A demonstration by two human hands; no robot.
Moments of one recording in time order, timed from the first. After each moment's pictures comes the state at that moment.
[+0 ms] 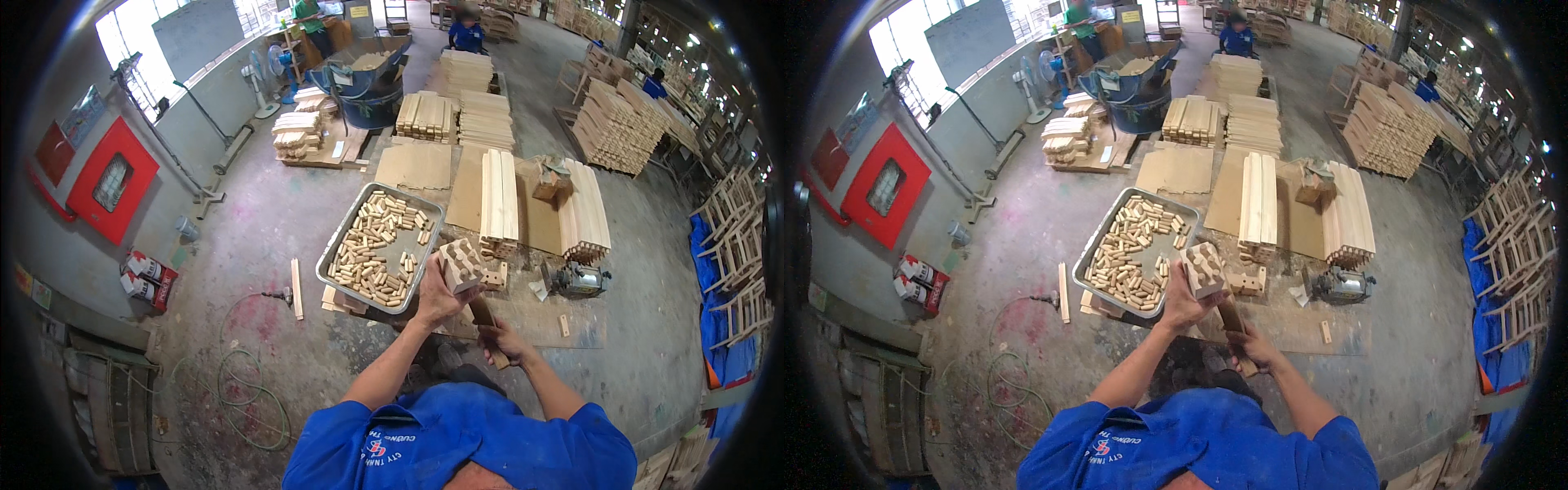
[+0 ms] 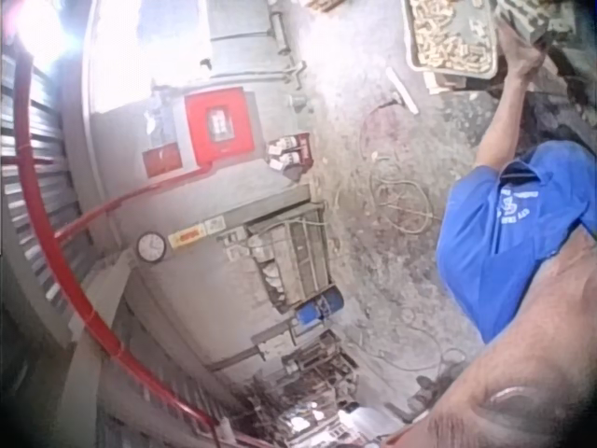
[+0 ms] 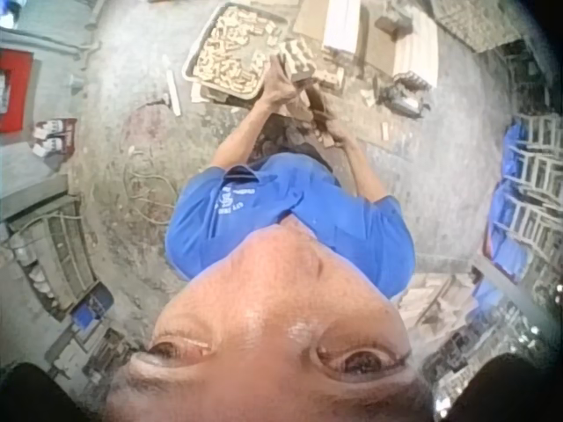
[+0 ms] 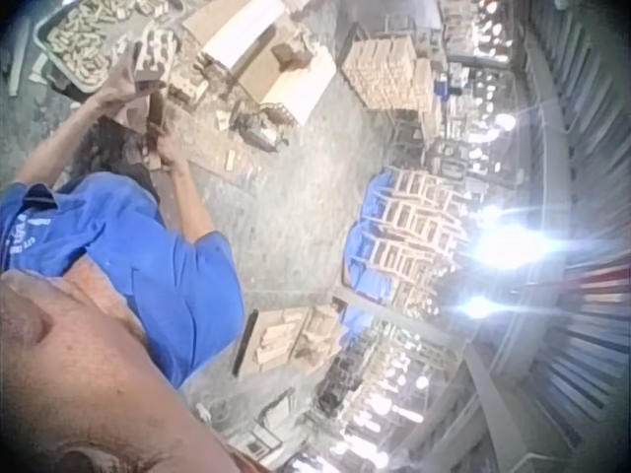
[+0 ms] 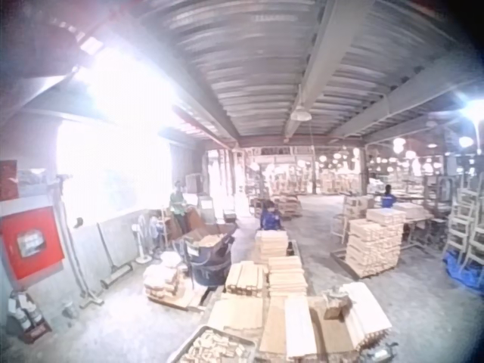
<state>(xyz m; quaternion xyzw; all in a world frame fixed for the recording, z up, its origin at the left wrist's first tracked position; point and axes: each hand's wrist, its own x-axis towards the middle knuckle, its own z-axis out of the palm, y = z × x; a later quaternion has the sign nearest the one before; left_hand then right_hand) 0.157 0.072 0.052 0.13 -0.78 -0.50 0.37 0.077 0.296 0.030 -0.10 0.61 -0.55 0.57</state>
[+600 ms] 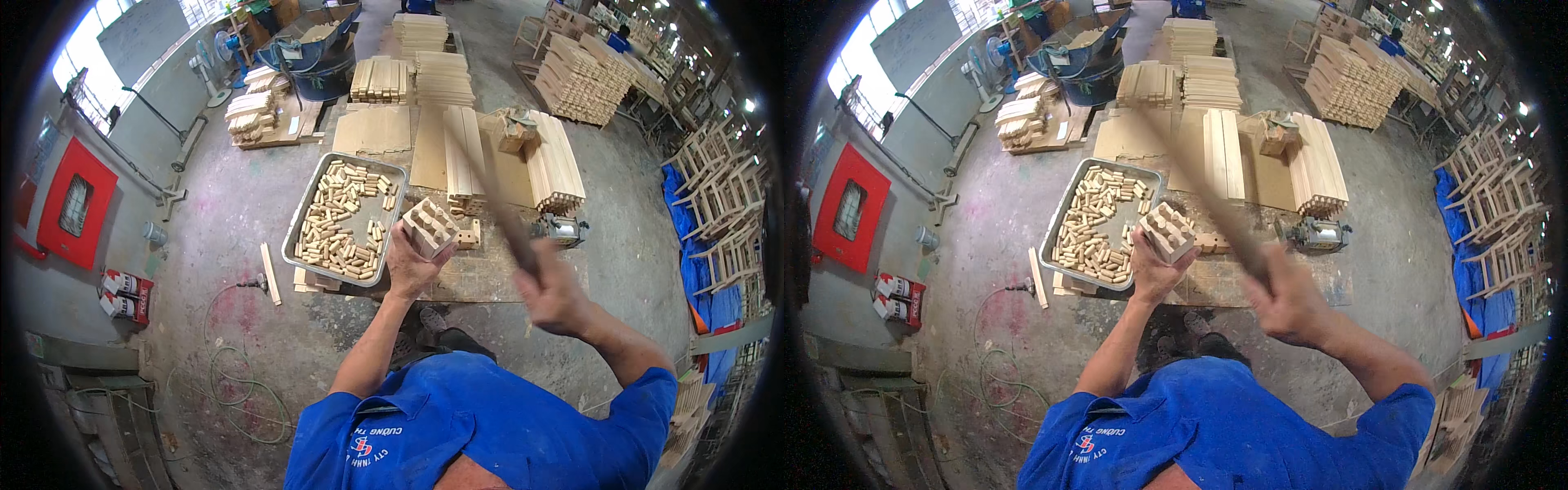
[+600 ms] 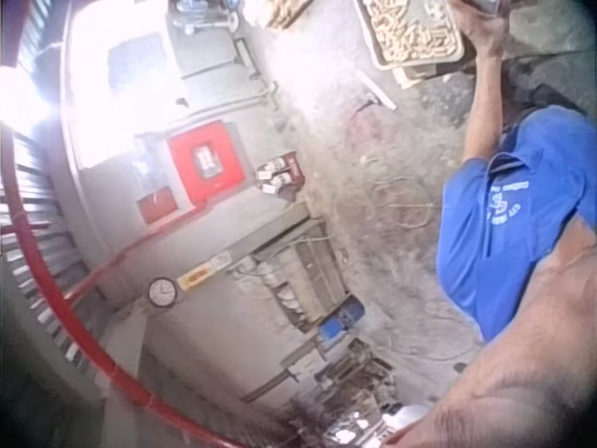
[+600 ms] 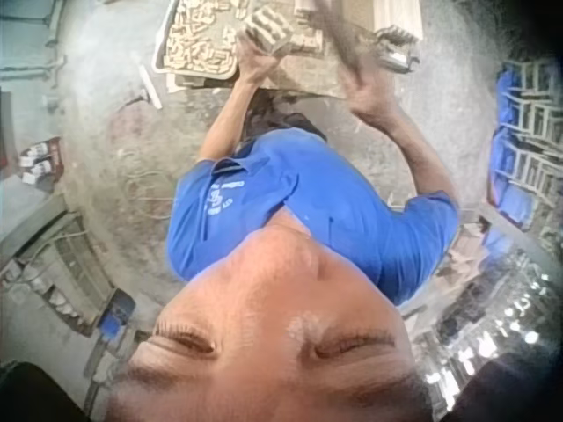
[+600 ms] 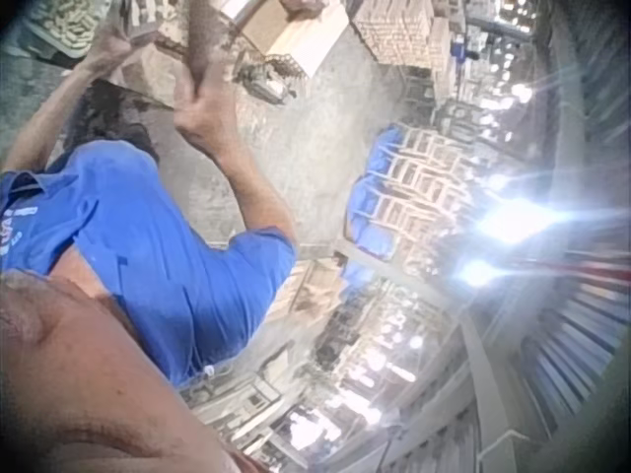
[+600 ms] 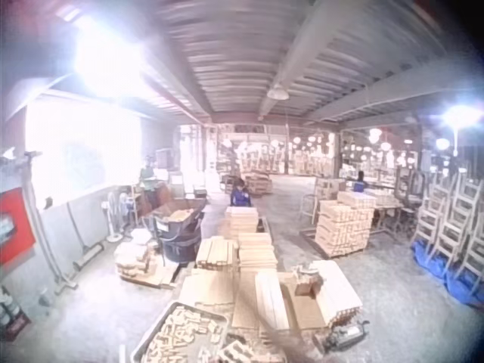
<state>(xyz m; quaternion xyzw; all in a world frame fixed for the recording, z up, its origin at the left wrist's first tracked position) 0.155 0.081 0.052 0.16 -0.77 -0.46 0.41 0.087 0.325 0.246 -0.50 0.81 -0.29 0.04</state>
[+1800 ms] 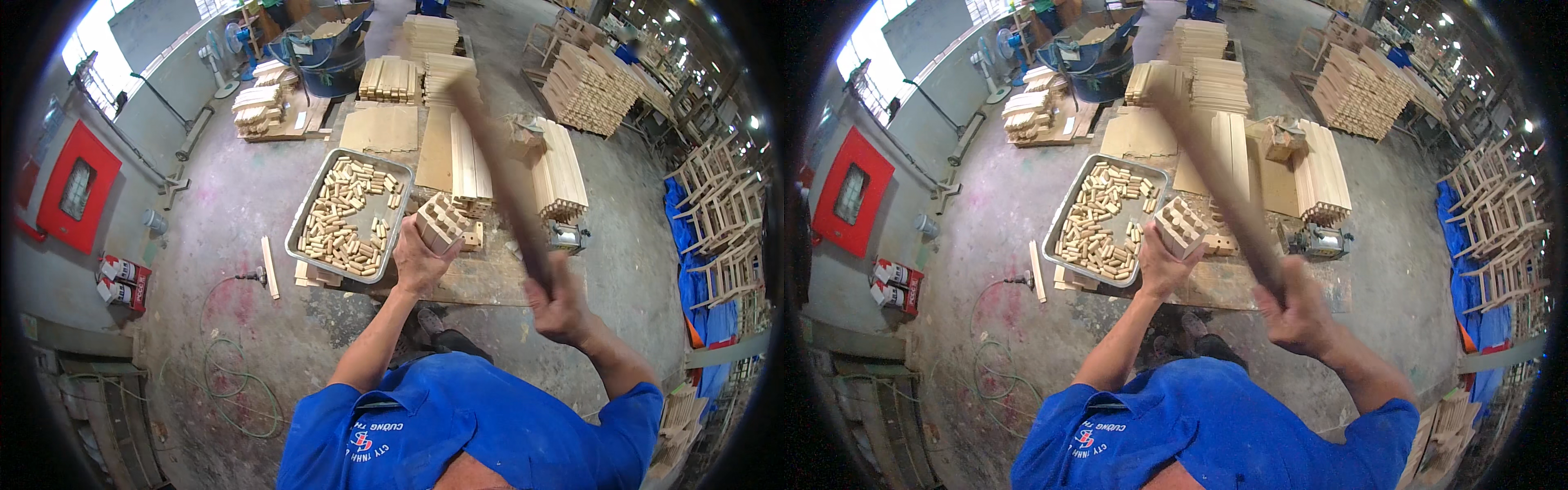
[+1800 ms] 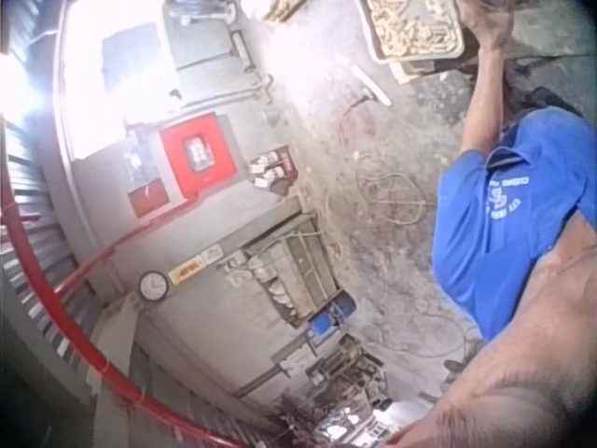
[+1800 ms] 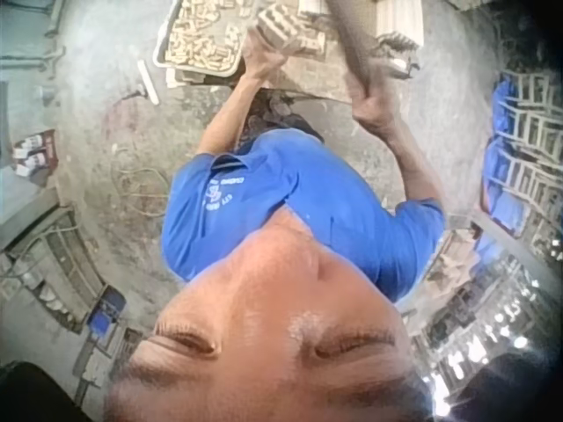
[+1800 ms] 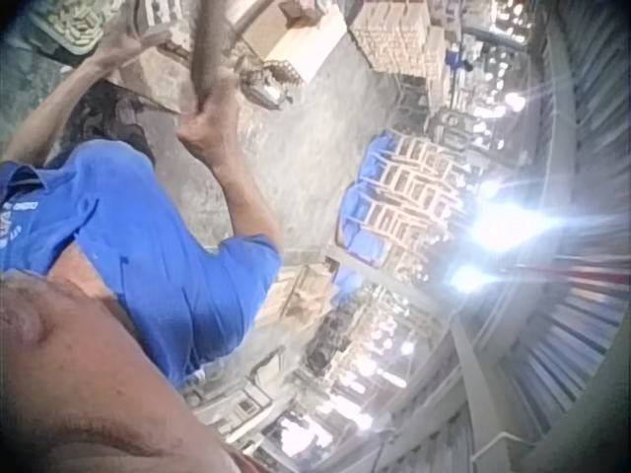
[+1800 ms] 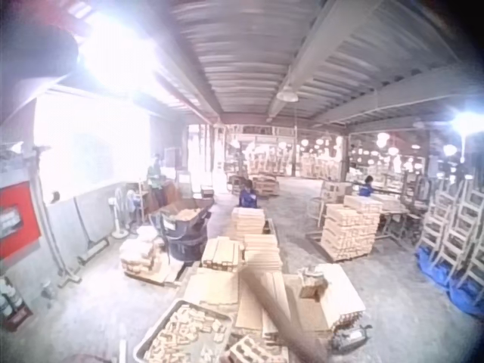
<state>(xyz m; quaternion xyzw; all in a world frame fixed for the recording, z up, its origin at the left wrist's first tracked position) 0.149 0.082 0.056 0.20 -0.80 -0.42 0.38 0.095 0.338 0.235 -0.49 0.82 -0.29 0.00</state>
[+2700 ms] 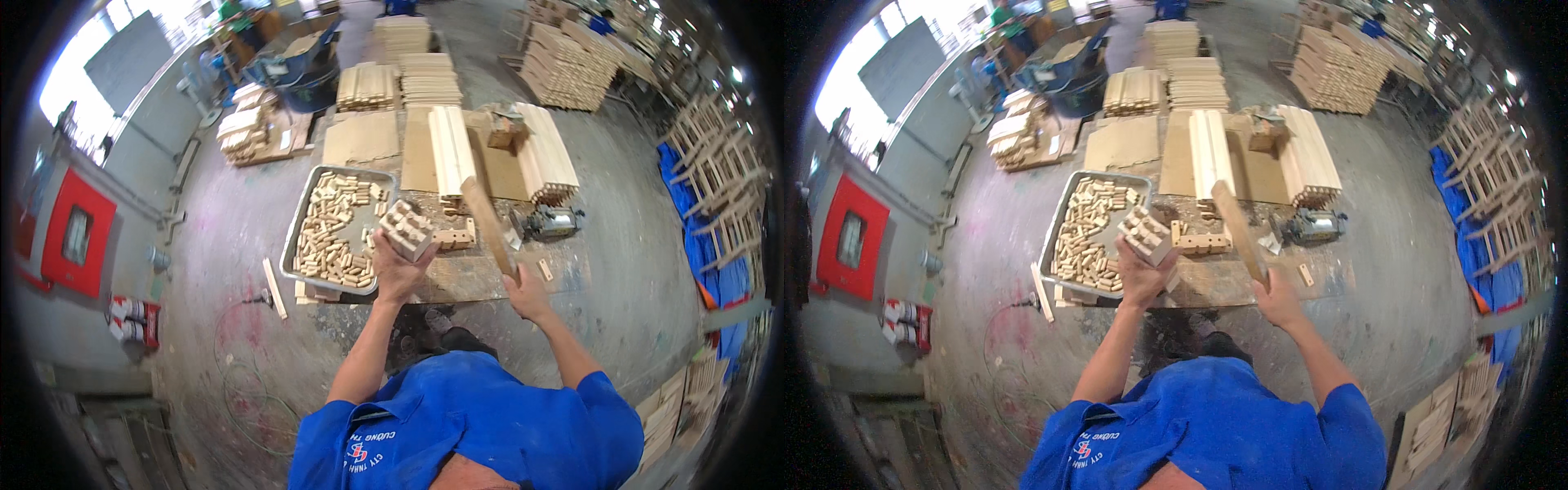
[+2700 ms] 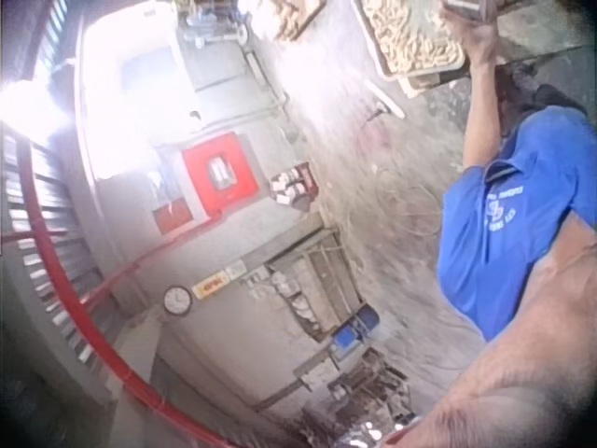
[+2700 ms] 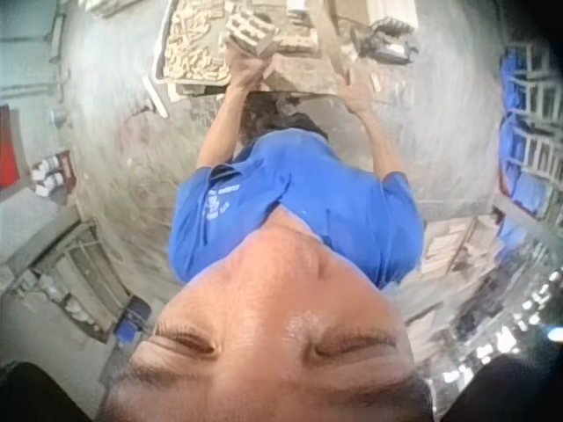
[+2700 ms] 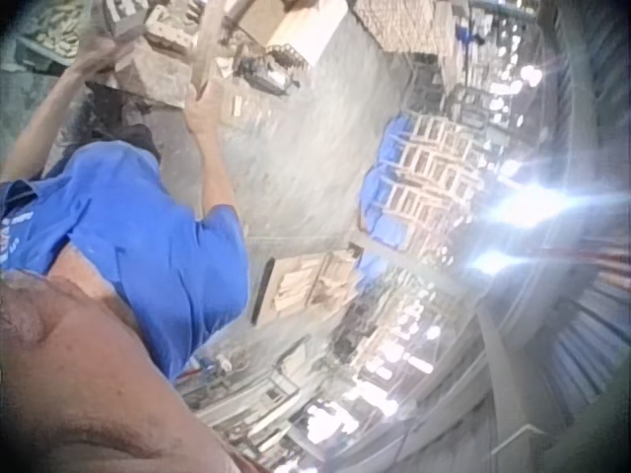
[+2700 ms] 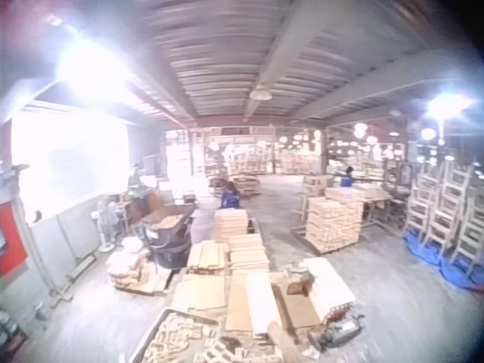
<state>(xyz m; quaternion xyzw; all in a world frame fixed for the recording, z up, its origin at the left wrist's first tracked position) 0.160 0.074 0.058 0.19 -0.76 -0.51 0.36 0.053 0.372 0.043 -0.23 0.93 -0.28 0.10</state>
